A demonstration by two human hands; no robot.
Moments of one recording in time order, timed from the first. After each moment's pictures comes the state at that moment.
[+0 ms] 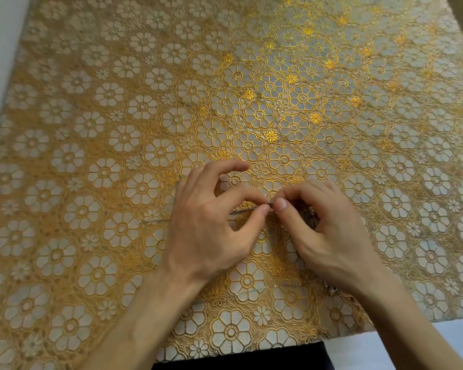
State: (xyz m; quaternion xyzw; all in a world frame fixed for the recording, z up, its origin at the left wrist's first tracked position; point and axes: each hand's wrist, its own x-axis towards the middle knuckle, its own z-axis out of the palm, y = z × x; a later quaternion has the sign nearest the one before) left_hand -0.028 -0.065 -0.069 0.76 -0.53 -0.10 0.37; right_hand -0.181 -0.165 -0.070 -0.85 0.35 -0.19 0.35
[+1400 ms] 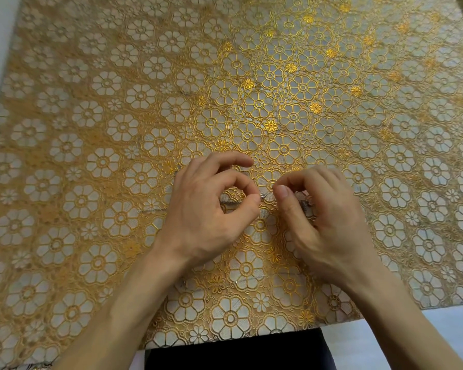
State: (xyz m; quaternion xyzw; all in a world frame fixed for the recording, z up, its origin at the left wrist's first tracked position) left_hand -0.018 -0.066 -0.062 0.74 -0.51 -0.22 0.37; right_hand -0.182 -0.156 -0.067 -0.87 0.33 -0.24 0.28
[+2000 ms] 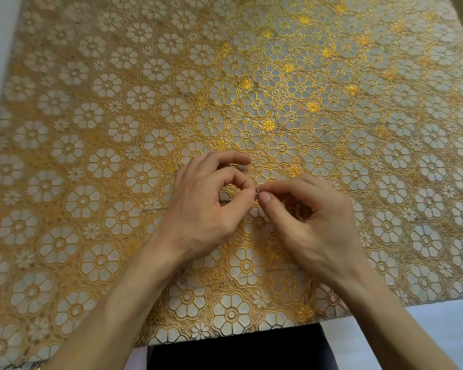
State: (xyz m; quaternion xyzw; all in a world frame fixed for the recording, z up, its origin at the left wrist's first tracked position) left_hand -0.014 -0.066 -0.061 0.74 -0.51 -0.25 0.36; right_hand -0.174 -0.144 -0.063 -0.82 0.36 -0.26 0.36
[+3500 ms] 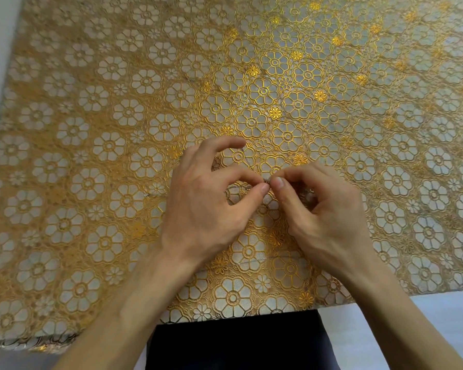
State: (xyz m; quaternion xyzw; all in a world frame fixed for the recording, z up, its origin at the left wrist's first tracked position) left_hand -0.029 -0.054 -0.058 0.77 -0.50 -0.14 0.36; right_hand -0.179 -0.143 -0.064 -0.83 0.37 -0.24 0.34
